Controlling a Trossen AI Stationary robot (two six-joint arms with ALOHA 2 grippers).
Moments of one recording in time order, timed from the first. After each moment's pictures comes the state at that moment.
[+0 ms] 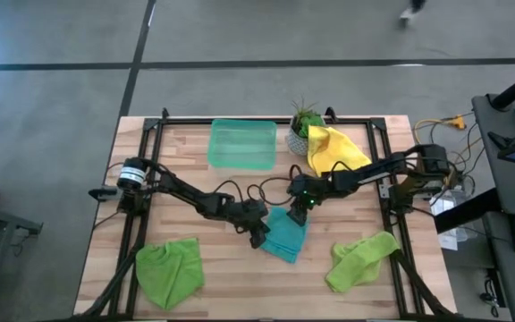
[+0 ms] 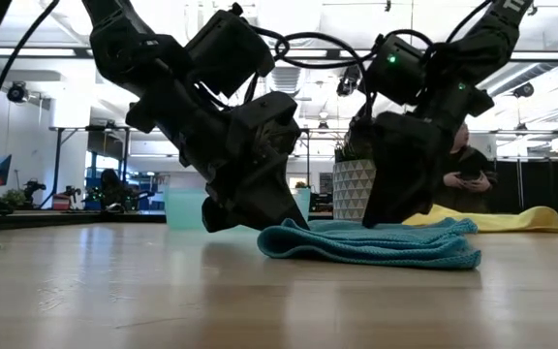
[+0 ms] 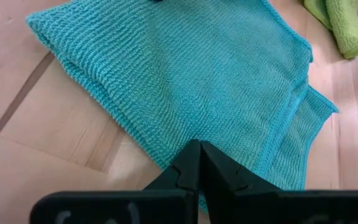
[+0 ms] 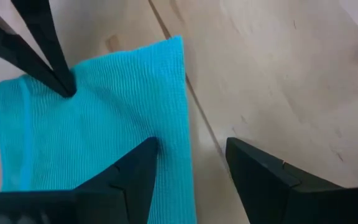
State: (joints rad) left arm -0.14 1.95 0.94 0.29 0.05 -0.65; right arm -0.04 1.67 0.71 0.00 -0.16 0.50
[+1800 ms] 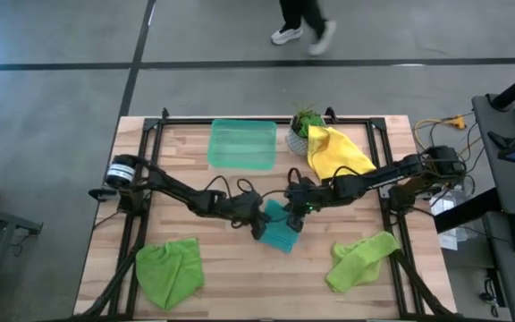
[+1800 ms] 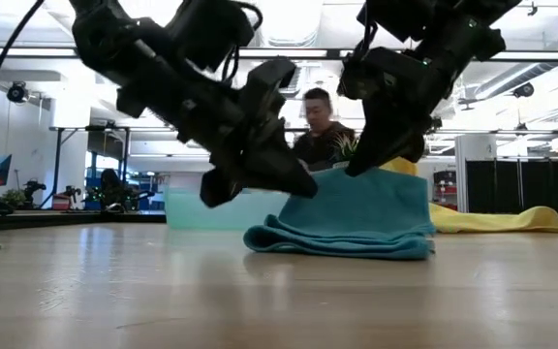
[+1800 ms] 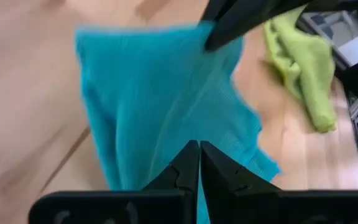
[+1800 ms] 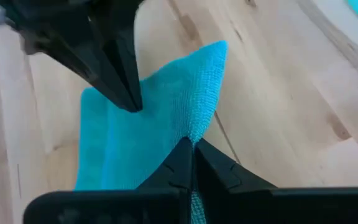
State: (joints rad) left arm -0.14 1.84 0.86 0.44 -0.10 -0.76; right arm 0.12 1.56 0.86 -0.19 0.10 0.52
